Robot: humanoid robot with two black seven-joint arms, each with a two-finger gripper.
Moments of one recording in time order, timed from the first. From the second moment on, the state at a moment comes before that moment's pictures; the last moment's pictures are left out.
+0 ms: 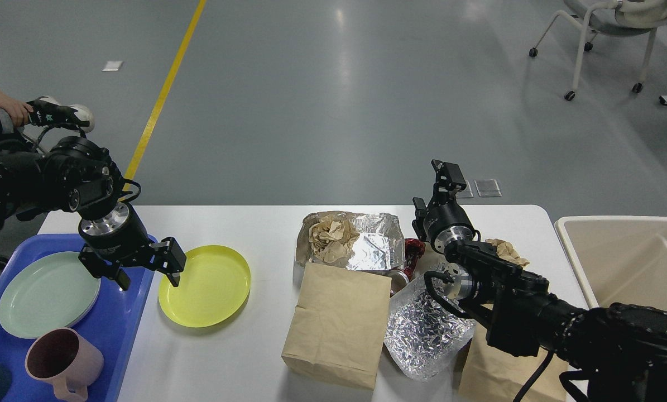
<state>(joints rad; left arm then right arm) -1.50 0.27 1.25 -0.69 0.24 -0.96 -0.19 0.81 0.01 0.16 0.49 0.19 -0.16 0.55</state>
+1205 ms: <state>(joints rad) -1.36 0.14 1.21 -0.66 0.10 -0.73 0.09 0.81 0.01 0.16 0.49 0.19 -0.16 0.55</state>
